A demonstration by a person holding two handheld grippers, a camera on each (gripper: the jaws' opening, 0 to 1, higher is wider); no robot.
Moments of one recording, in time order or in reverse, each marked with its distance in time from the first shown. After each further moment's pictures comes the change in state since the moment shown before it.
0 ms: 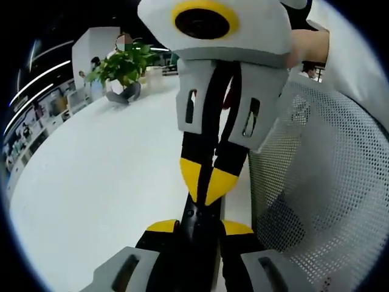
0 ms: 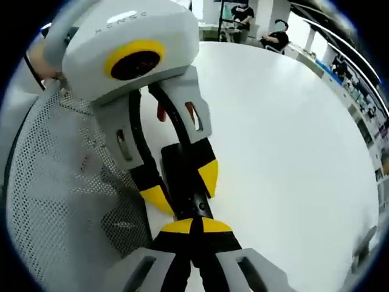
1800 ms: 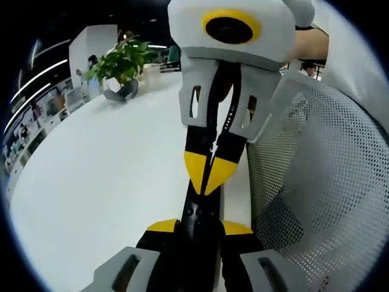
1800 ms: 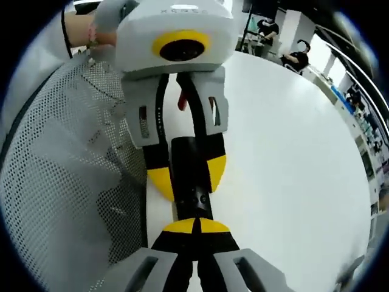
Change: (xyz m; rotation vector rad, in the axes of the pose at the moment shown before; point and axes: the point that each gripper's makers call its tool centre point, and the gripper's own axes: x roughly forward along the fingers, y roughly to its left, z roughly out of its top) left arm 0.001 0.000 0.000 0.005 0.033 -0.013; right arm -0.001 -0.003 -0.010 -0.146 -0.023 0.044
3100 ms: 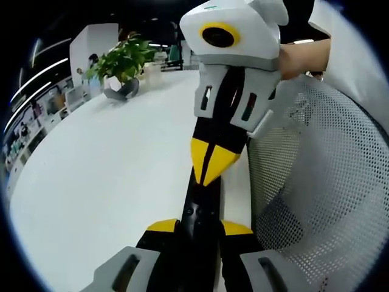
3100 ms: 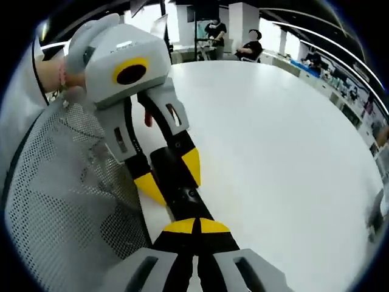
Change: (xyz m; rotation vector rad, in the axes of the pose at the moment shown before) left arm -0.001 0.000 0.000 -0.008 -0.003 0.002; right arm -0.009 -0.001 -0.004 0.244 -0.148 -0.081
